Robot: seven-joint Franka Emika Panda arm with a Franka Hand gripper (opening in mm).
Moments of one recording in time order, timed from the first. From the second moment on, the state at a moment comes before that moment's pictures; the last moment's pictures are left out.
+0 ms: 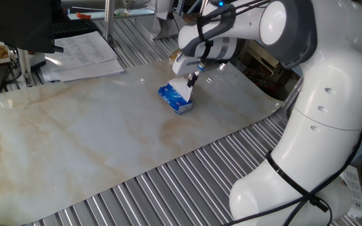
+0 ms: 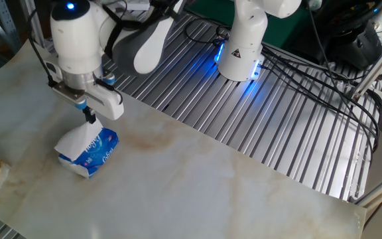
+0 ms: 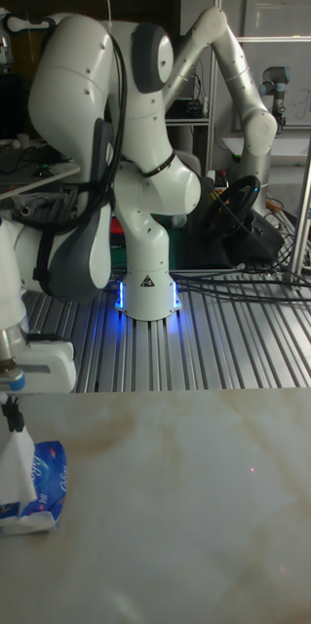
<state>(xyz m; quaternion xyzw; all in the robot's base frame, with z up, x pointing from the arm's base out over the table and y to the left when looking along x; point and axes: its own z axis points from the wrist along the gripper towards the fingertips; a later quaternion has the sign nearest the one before) 0.556 -0.207 0.168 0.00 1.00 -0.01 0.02</state>
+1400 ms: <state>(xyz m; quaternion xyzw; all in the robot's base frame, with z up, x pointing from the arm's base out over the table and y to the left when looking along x) 0.561 -0.193 0.271 0.04 1.00 -0.01 -0.01</state>
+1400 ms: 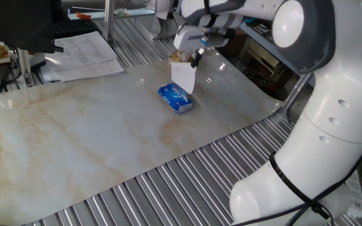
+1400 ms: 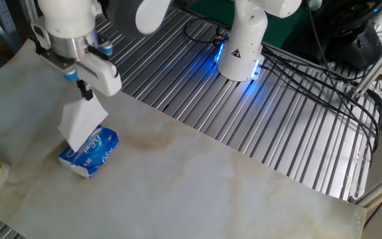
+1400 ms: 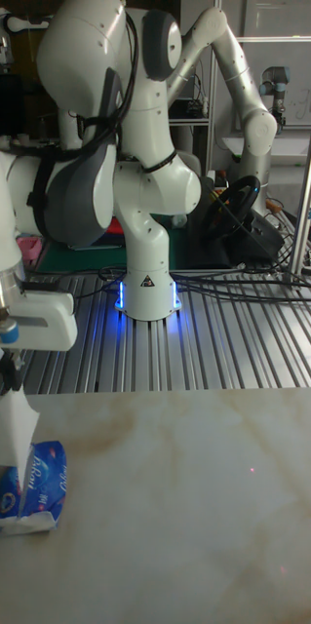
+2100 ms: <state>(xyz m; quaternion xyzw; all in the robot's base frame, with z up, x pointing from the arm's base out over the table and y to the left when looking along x) 0.547 -0.150 0.277 0.07 1.00 -0.01 -0.02</state>
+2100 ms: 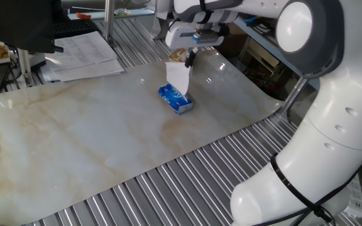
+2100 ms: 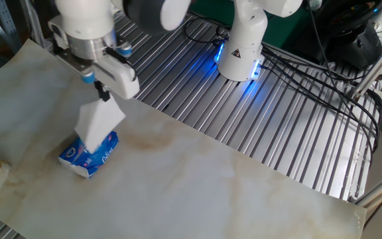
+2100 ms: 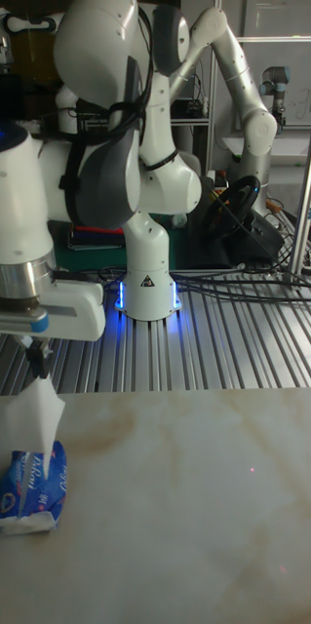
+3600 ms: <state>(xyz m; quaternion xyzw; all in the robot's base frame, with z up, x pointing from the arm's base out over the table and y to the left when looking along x) 0.567 -0.135 0.250 0.08 1.00 0.01 0.00</state>
